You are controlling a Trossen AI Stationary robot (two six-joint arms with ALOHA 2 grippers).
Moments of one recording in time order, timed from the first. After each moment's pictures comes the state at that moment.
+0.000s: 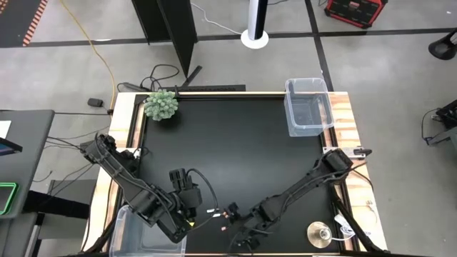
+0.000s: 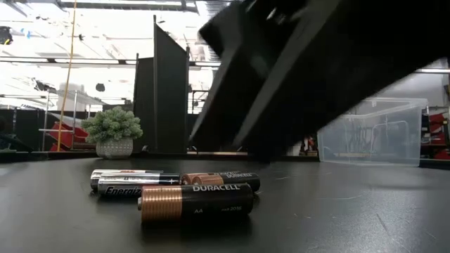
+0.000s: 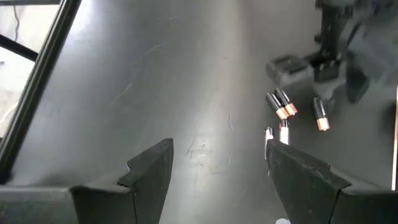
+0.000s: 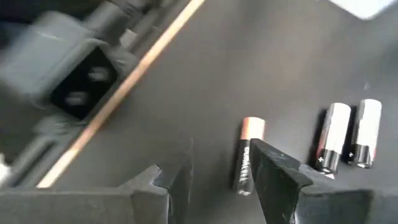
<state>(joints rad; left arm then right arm) -0.71 1.77 1.86 -1.38 -0.66 -0.79 0.57 2.15 1.52 -0.25 0.09 -0.04</state>
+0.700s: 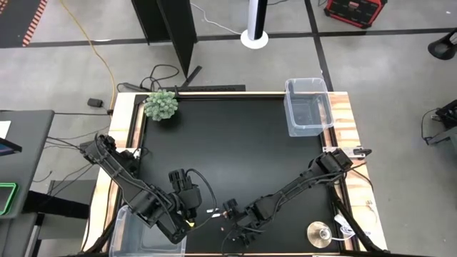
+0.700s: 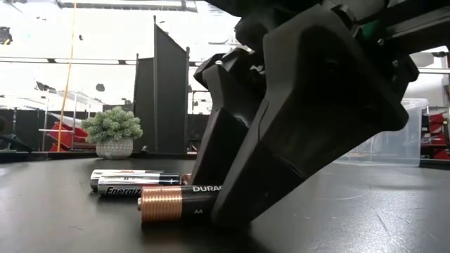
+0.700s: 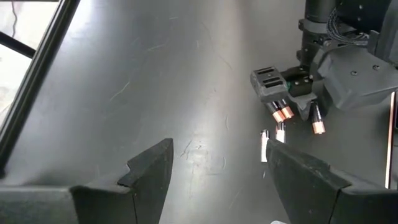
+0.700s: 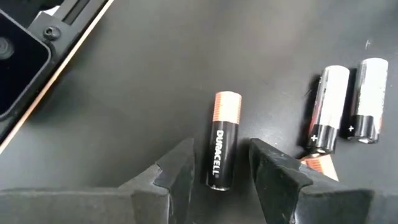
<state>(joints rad) -0.71 1.77 1.86 -1.37 -0.66 -0.81 0.53 2.24 1.55 -0.31 0.11 0.00</state>
